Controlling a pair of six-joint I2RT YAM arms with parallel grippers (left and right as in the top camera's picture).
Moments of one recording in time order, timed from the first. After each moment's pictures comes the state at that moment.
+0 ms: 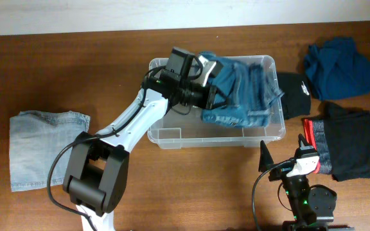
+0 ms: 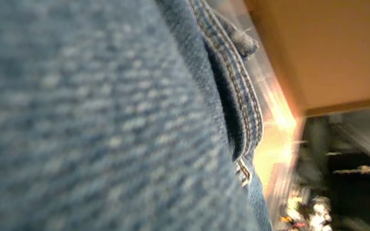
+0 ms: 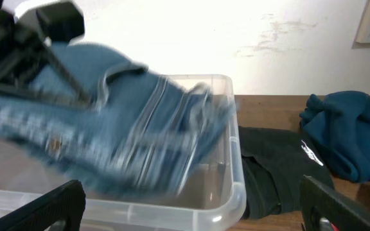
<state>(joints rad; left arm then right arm) -0.50 2.00 1.54 -0.43 0.78 -0.24 -0.05 0.01 0.01 -0.06 -0.19 0.04</state>
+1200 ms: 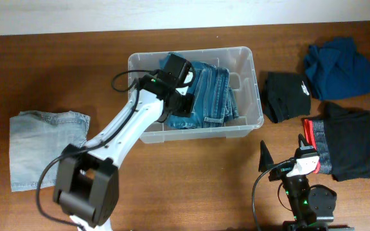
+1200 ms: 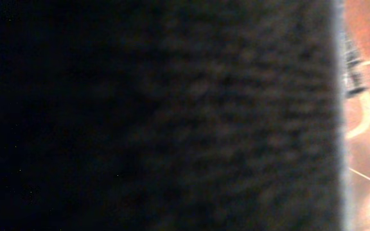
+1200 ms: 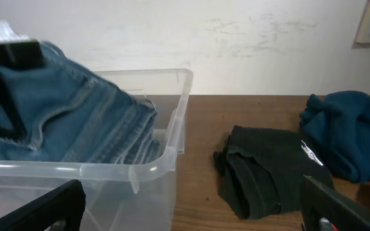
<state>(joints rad) -0.50 1.90 1.56 -0.82 0.06 -0.19 -0.05 0.01 0.01 -0.06 -0.19 0.04</state>
